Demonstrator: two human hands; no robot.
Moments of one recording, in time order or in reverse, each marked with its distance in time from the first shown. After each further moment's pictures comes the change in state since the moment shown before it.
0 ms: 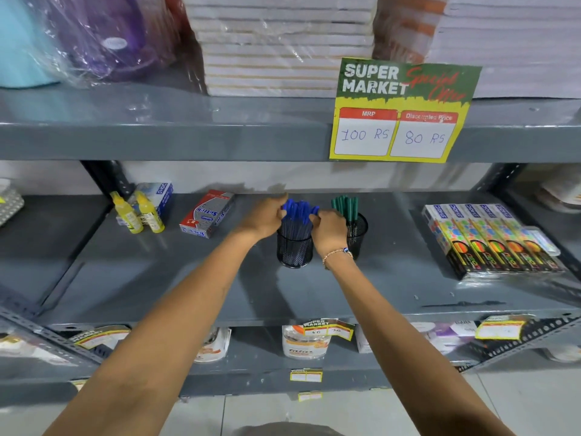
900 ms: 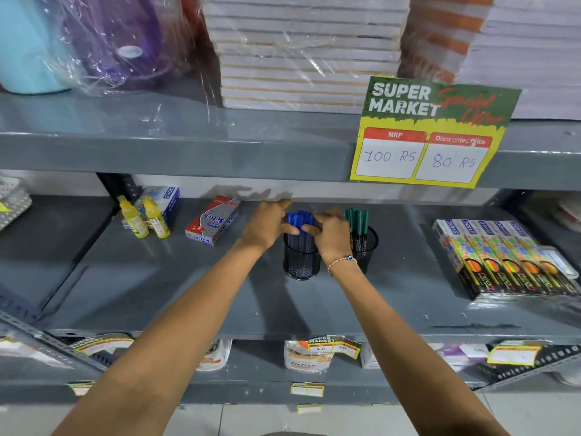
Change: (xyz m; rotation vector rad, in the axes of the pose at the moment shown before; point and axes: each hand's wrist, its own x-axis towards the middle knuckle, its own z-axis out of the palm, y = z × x) left_hand 0.012 -0.014 -0.002 0.002 0.082 0.057; right_hand 0.019 -0.002 0.011 0.072 0.050 -0.181
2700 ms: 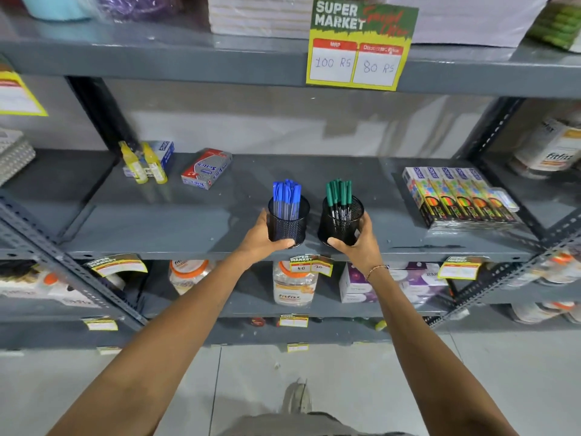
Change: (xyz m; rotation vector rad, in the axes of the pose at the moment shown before) left_hand -0.157 0.005 0.079 -0.399 -0.144 -0.295; right_hand -0.159 0.113 -0.050 0.382 -0.080 0.244
